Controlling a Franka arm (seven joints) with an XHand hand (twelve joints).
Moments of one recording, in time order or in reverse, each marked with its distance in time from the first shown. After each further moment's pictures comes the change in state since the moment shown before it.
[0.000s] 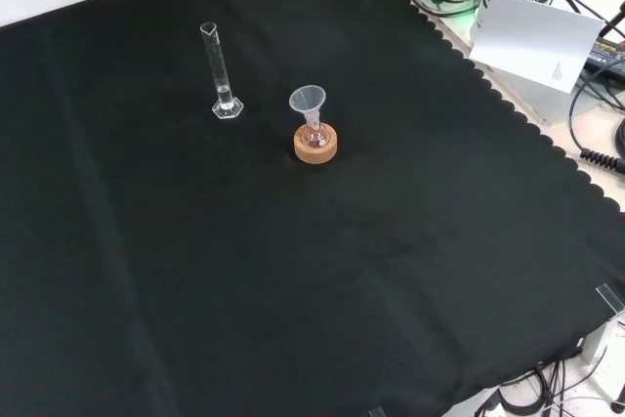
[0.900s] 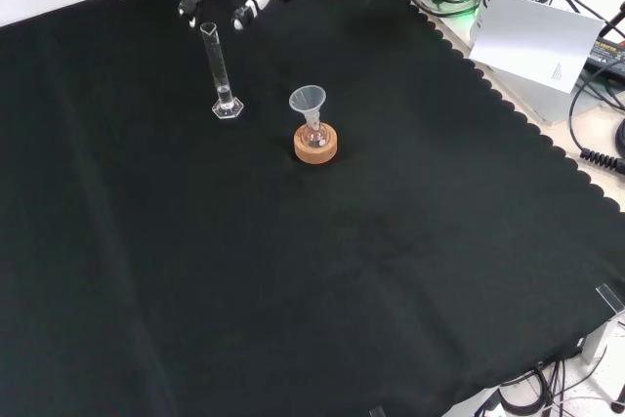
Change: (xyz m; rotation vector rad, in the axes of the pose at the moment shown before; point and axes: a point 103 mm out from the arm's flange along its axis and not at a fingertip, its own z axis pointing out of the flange) arm -0.035 -0.004 0.070 -0.017 0.242 -0.067
